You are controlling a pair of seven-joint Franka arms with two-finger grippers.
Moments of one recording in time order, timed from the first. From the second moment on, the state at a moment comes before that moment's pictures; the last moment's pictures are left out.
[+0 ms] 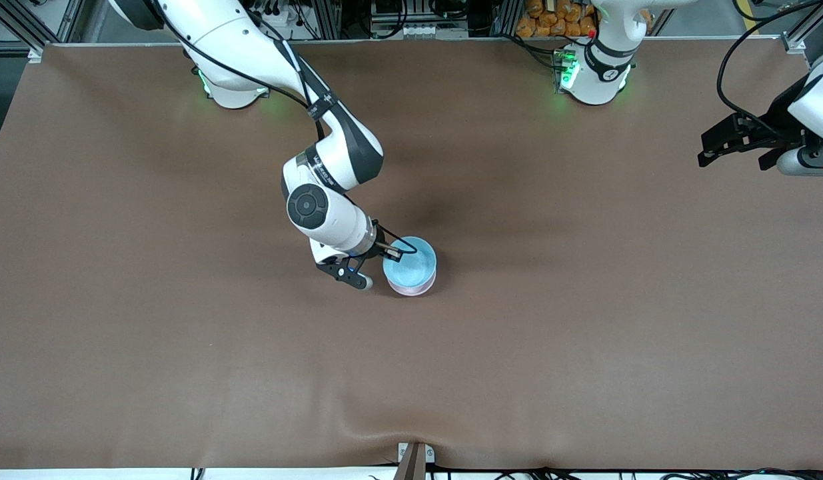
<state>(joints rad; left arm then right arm) 0.03 -0.03 -0.10 -1.55 -0.04 1.51 -0.04 0.59 0.66 0.04 -1.56 0.35 2.29 0.87</state>
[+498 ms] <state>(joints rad) 0.03 -0.03 -0.10 -1.55 -0.04 1.52 -0.04 0.61 0.69 0.04 -1.56 0.35 2.33 0.87</state>
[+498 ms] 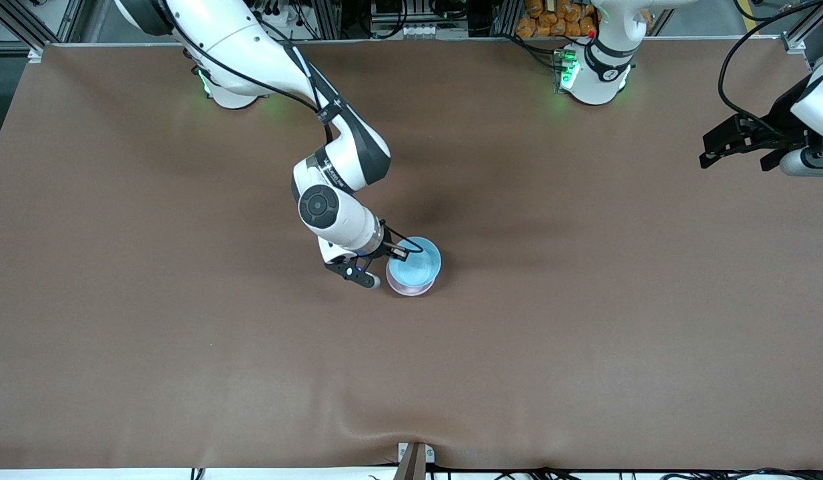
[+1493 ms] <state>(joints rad) 0.04 -0.03 -0.09 -1.55 -0.04 1.52 -0.09 0.54 0.64 0.00 -1.54 0.33 2.23 0.83</state>
